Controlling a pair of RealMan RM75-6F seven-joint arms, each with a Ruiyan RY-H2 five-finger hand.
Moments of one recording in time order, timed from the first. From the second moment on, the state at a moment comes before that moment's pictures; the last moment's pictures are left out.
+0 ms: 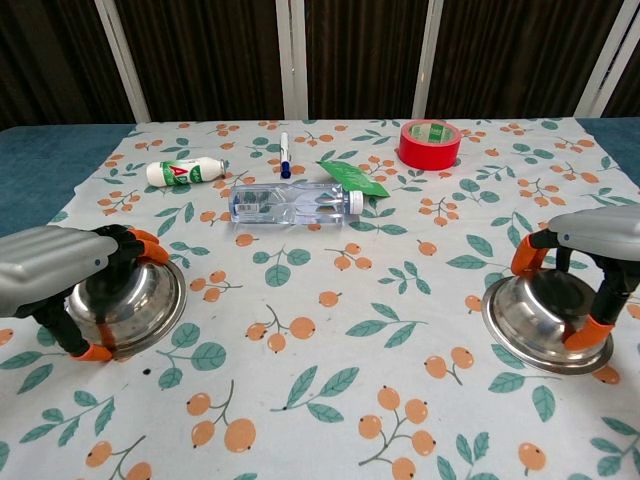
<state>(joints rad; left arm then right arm) -0.49 -1.55 -0.04 -1.64 1.08 1.12 0.73 0.66 -1.34 0.06 -1.86 -0.72 1.05 -0.71</state>
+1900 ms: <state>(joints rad) -0.56 -1.50 -0.05 -1.67 1.00 1.07 0.63 0.61 -1.17 0.09 -1.93 -0.89 1.07 -0.45</state>
